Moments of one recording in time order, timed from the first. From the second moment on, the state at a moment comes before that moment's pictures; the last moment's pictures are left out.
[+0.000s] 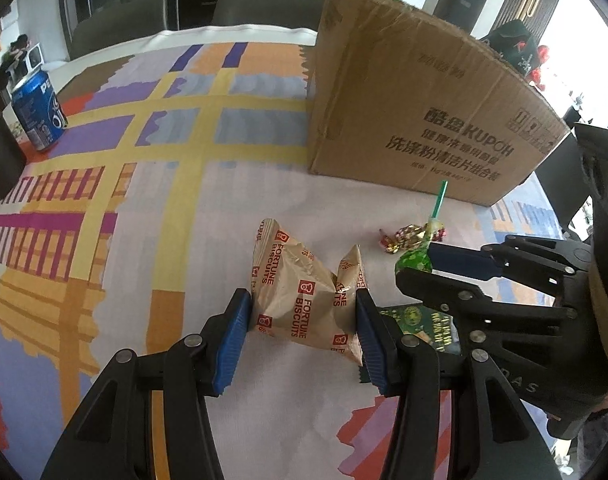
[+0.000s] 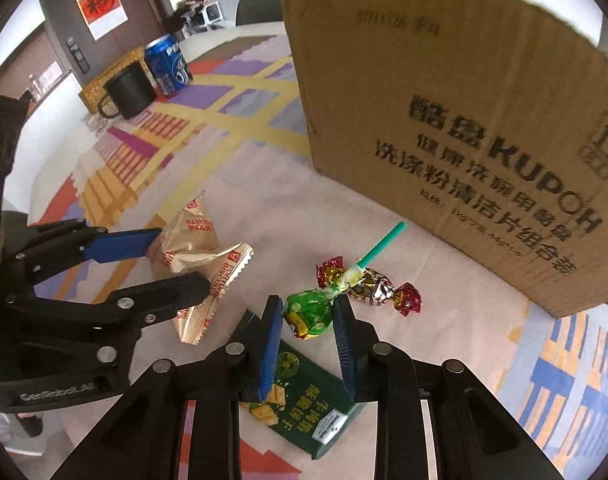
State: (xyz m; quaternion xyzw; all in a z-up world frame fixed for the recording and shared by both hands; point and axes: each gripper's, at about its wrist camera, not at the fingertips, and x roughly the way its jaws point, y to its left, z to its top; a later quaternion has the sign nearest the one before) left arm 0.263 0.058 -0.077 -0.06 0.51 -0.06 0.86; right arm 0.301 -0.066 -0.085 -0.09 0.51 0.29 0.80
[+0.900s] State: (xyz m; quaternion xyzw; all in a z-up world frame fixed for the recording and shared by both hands) left arm 0.262 0.022 0.054 -0.03 0.37 -0.09 0.92; right arm 0.275 -0.127 0.043 -0.03 0.36 0.25 0.90
